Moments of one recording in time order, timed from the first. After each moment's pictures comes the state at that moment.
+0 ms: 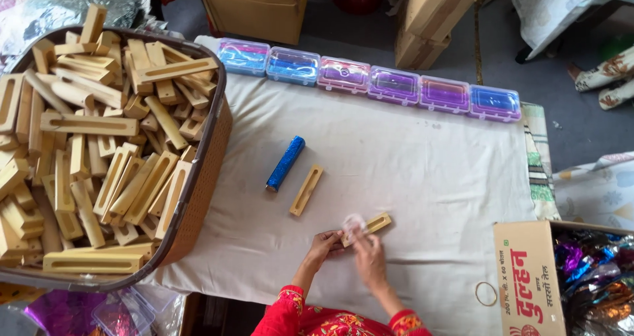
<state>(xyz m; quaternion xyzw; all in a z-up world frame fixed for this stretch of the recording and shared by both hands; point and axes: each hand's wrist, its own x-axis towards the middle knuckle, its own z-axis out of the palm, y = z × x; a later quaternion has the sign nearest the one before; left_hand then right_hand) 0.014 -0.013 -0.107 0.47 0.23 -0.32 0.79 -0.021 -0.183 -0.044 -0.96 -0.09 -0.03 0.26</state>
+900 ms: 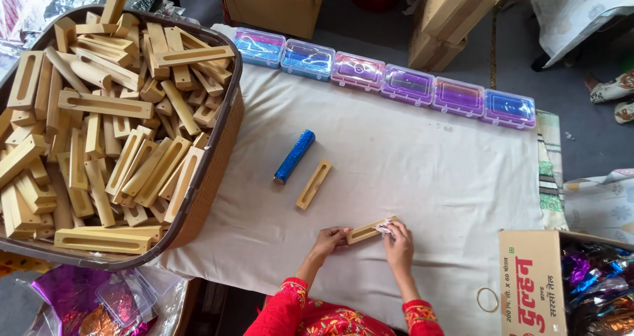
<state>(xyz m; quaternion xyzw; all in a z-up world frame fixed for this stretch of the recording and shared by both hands) 0.013 -0.016 -0.089 0.49 0.22 -0.31 0.79 0.009 -0.239 -0.021 -0.95 0.03 -0.06 0.30</state>
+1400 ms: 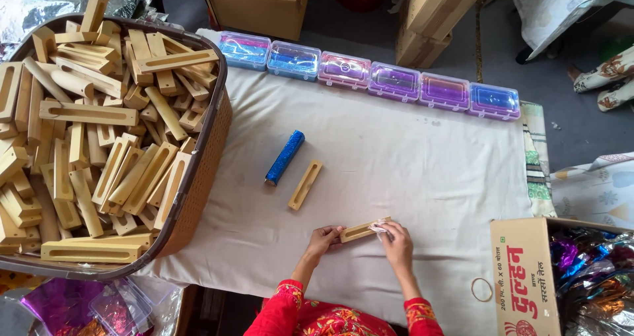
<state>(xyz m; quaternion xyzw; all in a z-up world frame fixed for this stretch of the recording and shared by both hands) 0.012 -0.015 -0.077 0.51 0.23 -0.30 0.77 0.009 -0.246 -0.009 -0.94 0.01 -0.07 0.32</state>
